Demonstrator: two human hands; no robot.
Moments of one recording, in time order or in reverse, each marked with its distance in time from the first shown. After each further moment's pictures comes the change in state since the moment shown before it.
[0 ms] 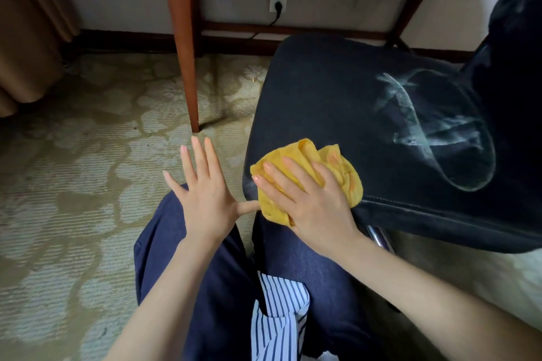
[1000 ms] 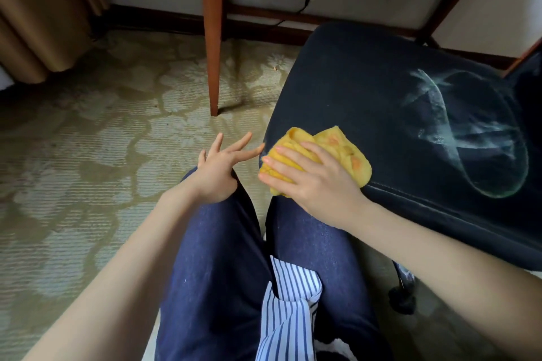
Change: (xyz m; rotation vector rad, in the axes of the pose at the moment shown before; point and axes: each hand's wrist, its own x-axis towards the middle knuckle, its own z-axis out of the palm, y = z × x) left_hand 0.023 -0.033 -0.028 -0.260 -0.466 0.188; right_hand 0.030 0.005 0.013 0.016 0.083 -0.293
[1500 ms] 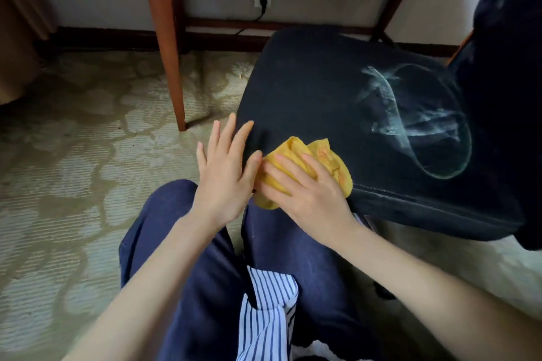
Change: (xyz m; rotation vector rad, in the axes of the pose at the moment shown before) left_hand 0.003 0.071 0.026 -0.131 0.459 0.183; right_hand -0.042 -0.005 -0.003 -0.073 0.112 0.266
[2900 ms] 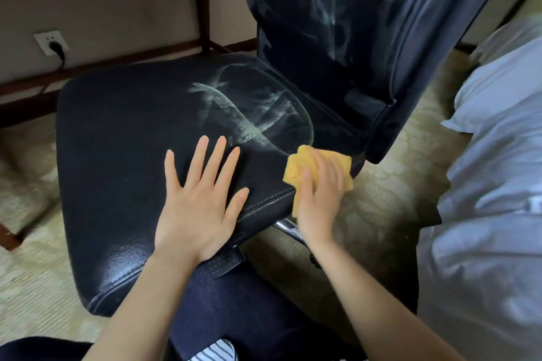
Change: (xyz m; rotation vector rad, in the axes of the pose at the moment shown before) left_hand 0.048 0.082 0.094 0.506 -0.202 0.801; right_hand -0.108 0.055 -0.031 0.151 0.376 1.588
